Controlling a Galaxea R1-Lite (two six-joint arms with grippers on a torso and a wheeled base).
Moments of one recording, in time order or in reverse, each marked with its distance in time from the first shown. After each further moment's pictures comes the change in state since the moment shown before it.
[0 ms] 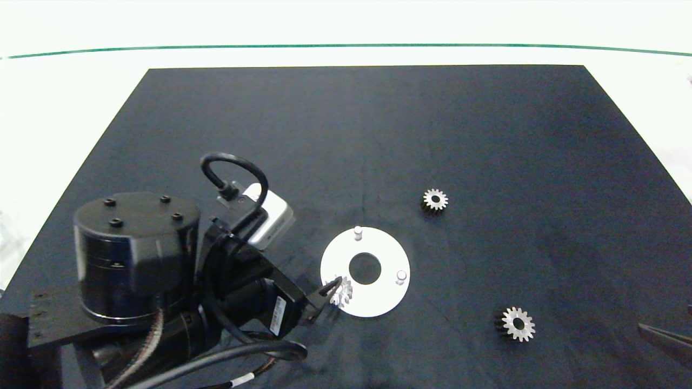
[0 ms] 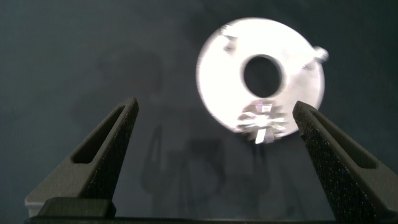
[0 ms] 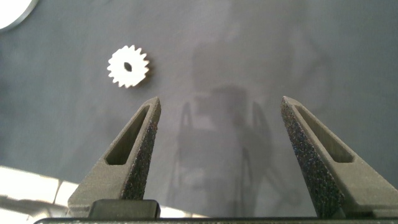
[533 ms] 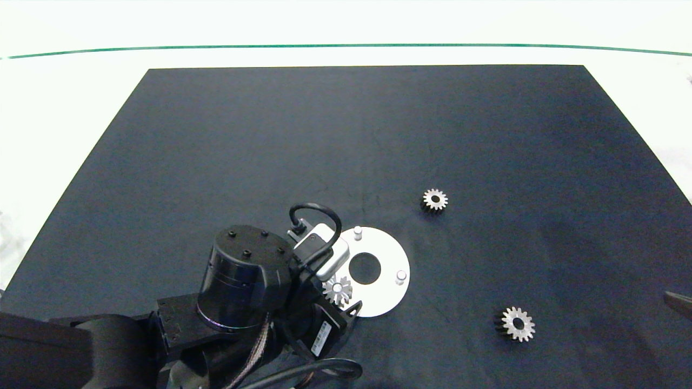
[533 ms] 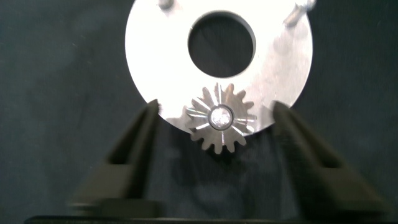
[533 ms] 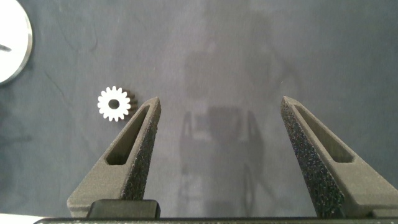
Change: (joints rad) left arm -0.067 0.225 -0.027 -0.058 -0.002 0.011; right arm -0.085 -0.020 -0.066 -0.007 -0.029 0.051
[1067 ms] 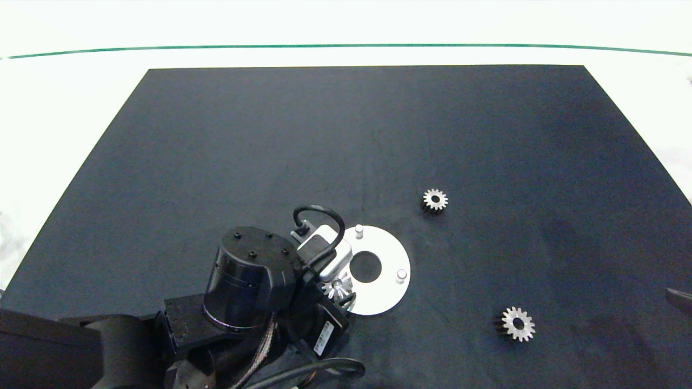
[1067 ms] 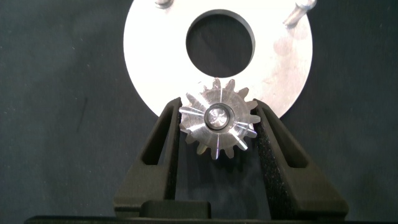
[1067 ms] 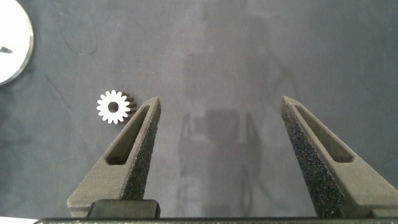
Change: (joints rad) left arm -0.002 0.030 0.001 -0.011 0.001 0.004; right arm -0.002 -0.001 -0.014 0.000 -0.006 -0.010
